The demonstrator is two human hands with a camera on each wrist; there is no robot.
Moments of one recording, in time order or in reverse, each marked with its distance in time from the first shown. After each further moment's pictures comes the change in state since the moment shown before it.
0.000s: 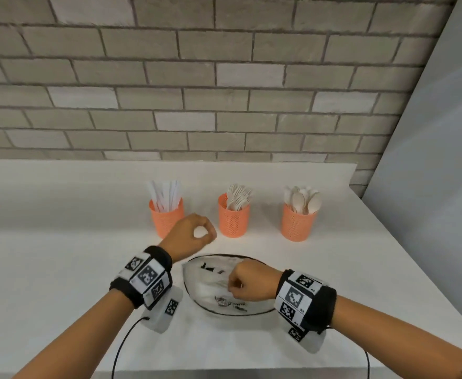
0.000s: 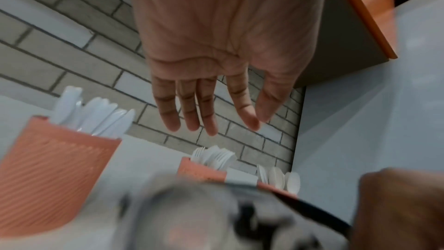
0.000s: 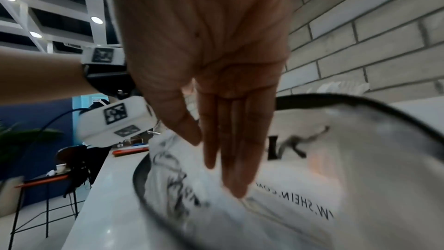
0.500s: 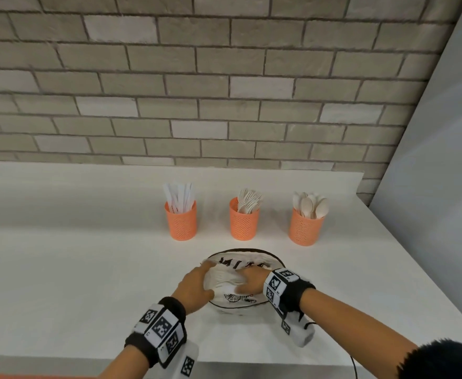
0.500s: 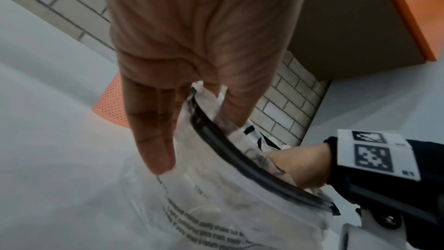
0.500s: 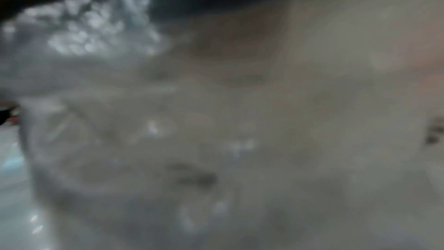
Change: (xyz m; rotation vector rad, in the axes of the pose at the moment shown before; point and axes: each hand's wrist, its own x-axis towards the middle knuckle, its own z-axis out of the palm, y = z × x) left_hand -0.068 -0.035 0.051 0.020 -0.166 -0.342; right_hand 0.039 0.009 0.022 -0.048 -0.152 0.296
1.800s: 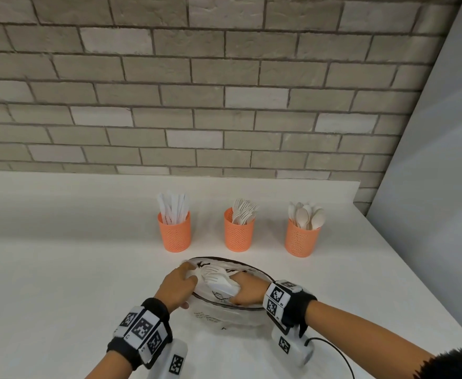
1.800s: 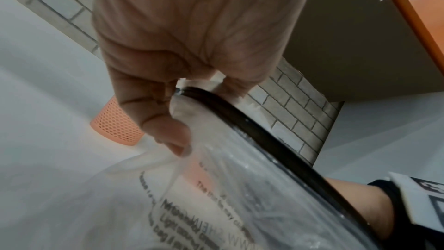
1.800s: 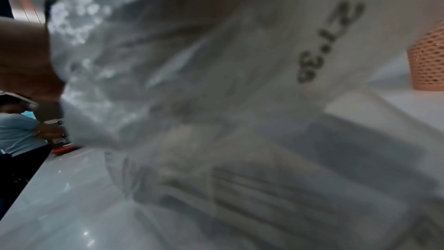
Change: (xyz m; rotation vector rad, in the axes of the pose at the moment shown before) left_hand 0.013 0.008 -0.023 -0.252 0.145 -0.119; right_hand -0.009 -0.001 -0.006 0.293 0.151 -0.191
